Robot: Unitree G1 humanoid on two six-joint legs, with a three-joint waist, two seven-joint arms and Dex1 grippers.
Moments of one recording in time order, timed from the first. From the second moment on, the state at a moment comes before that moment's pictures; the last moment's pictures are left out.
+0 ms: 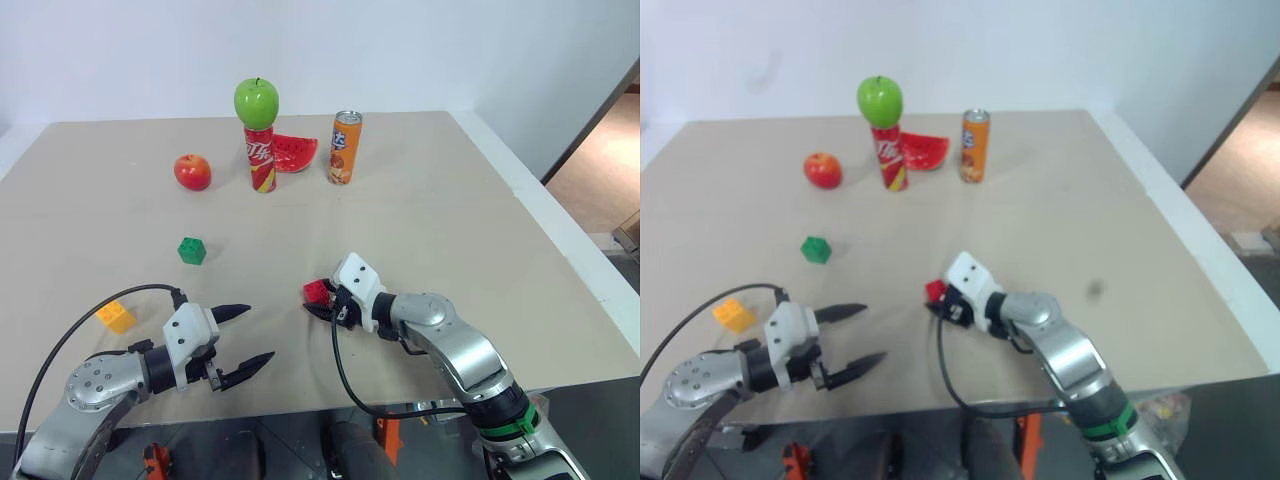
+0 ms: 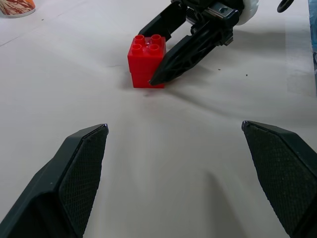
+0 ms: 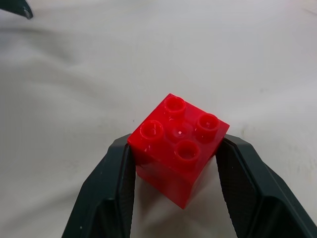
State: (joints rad) left arm 0.18 0.64 0.04 -0.53 -0.40 0.25 -0.83; right arm -0.40 -0.42 0.35 -0.32 0.15 0.72 0.63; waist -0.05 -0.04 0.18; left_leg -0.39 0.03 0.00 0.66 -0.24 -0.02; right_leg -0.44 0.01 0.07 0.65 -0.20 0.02
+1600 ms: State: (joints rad) left arm 0.16 0.63 0.03 -0.52 -0.40 0.26 -0.83; right arm -0.37 -0.37 0.27 -0.40 0.18 0.91 0.45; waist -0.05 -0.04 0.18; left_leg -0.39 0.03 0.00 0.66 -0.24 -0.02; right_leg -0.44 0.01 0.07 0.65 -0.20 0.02
